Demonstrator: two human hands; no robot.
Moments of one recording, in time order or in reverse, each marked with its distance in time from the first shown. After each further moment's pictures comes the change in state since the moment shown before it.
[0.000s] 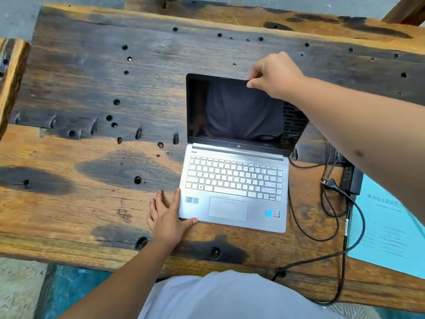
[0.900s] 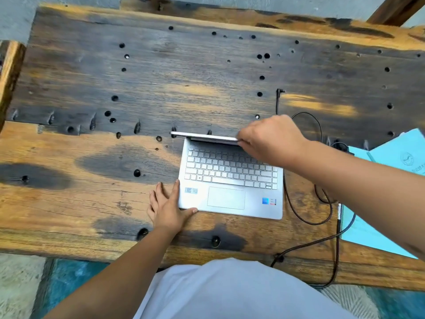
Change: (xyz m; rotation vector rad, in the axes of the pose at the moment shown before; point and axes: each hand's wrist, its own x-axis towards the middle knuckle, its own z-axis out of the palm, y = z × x) left_hand 0.002 -0.005 0.005 -0.036 0.004 0.031; right_hand -0.155 -0.063 0.028 -0.446 -0.040 -0.294
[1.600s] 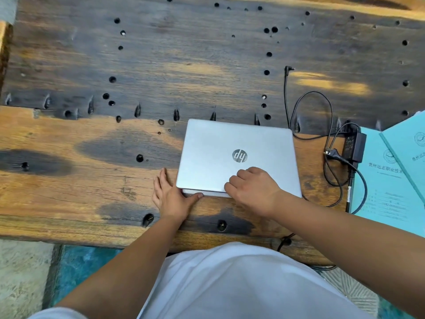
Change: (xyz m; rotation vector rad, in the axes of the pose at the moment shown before) left_hand -0.002 -0.008 0.016 -0.139 0.174 0.045; right_hand -0.065 -0.090 0.112 -0.116 -0.083 -0.307
